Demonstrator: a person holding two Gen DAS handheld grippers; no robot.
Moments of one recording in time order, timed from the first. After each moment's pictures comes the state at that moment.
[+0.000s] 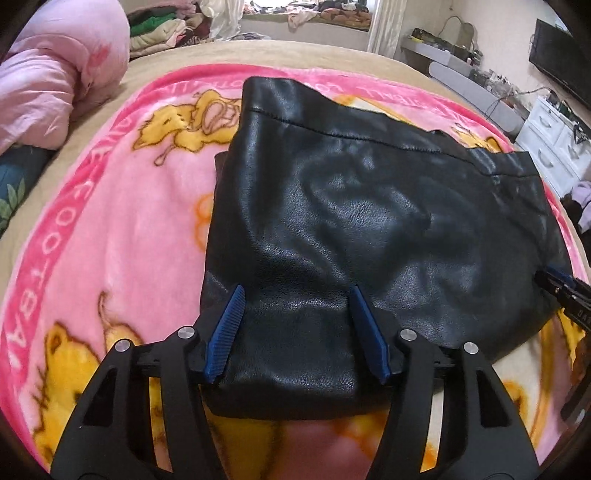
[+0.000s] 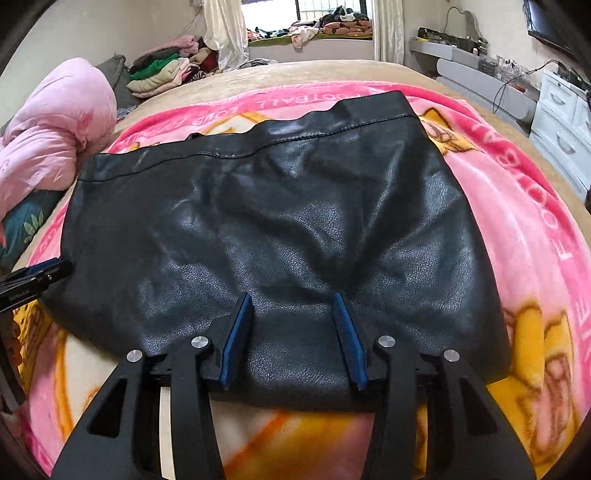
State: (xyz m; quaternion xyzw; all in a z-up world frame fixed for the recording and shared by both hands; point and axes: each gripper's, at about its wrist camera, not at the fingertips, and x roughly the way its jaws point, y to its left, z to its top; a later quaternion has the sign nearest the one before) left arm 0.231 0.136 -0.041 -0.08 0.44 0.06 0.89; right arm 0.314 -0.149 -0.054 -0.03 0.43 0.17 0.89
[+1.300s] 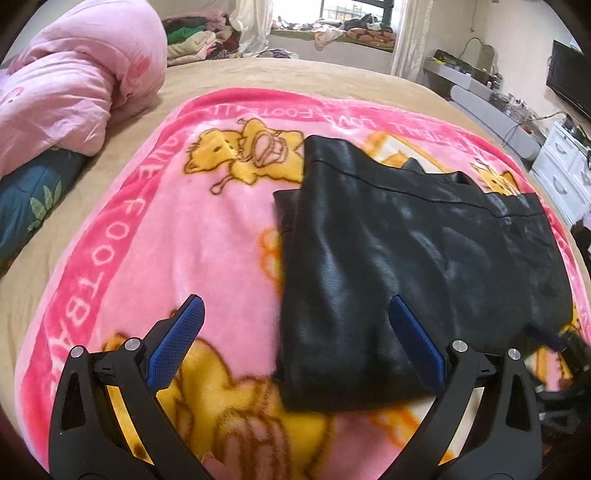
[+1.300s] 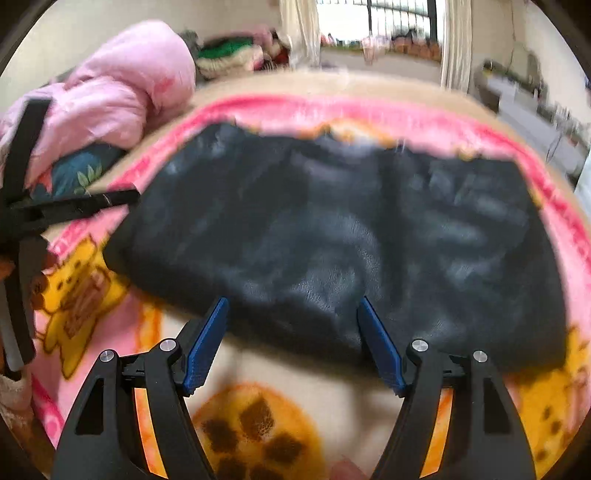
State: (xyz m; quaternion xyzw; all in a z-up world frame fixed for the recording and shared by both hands) left arm 0.218 0.176 -0.005 -0.09 0.42 0.11 0.90; right arm 0.262 -0.042 -0.050 -0.08 0.42 0.27 0.86
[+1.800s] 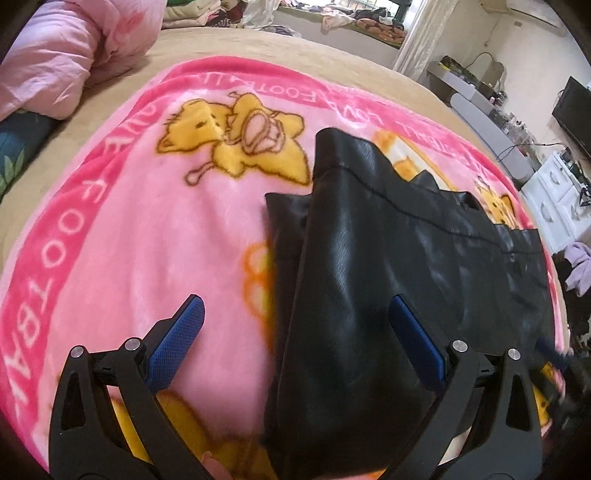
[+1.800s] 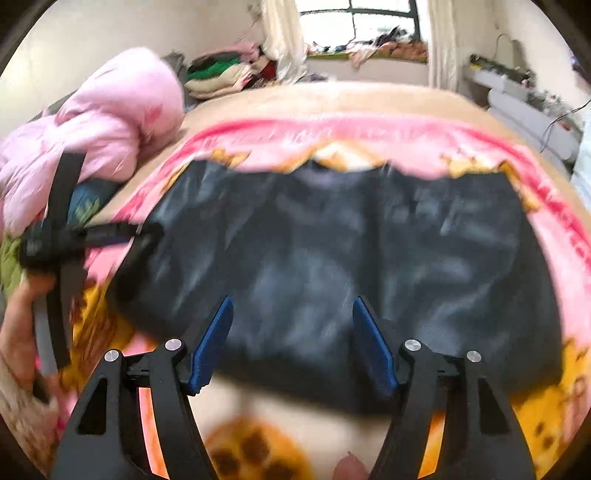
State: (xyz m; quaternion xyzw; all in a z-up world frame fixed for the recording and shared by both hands) left arm 0.268 0.205 -0.027 -0.17 0.44 0.06 0.88; right arm 0.301 -0.050 0.000 -0.04 0.39 0.25 0.89
